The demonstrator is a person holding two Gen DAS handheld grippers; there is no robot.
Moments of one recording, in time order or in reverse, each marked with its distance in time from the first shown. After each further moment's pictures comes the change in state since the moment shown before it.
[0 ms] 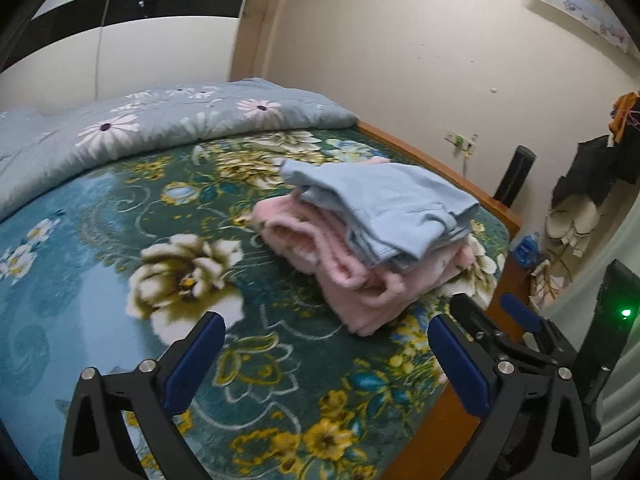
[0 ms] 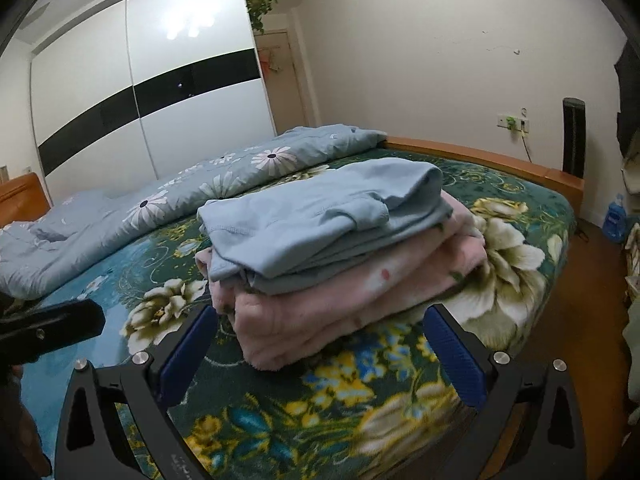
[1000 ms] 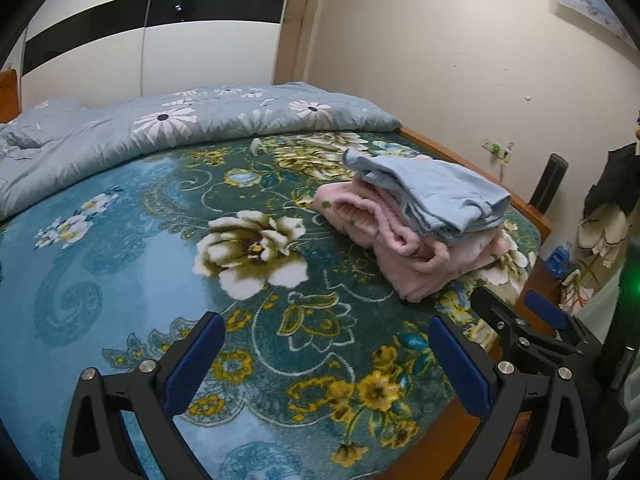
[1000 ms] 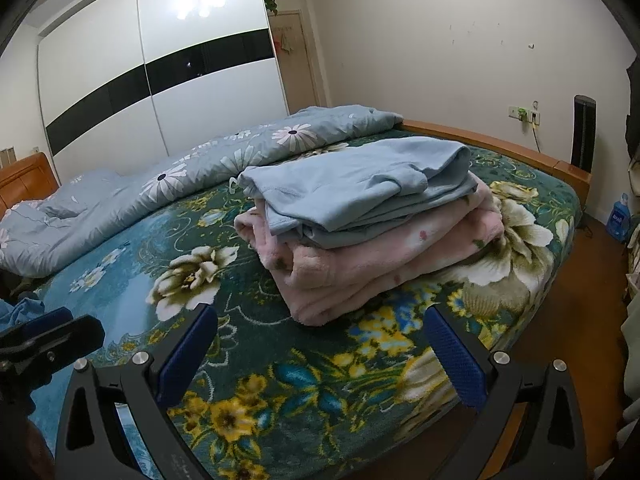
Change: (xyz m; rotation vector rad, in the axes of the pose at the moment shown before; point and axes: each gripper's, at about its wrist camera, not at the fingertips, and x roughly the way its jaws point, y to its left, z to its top) left arm -0.043 0.026 -0.040 -0.048 -0.022 0.137; right arm -0.017 0.040 -0.018 -0.041 0.081 0.022
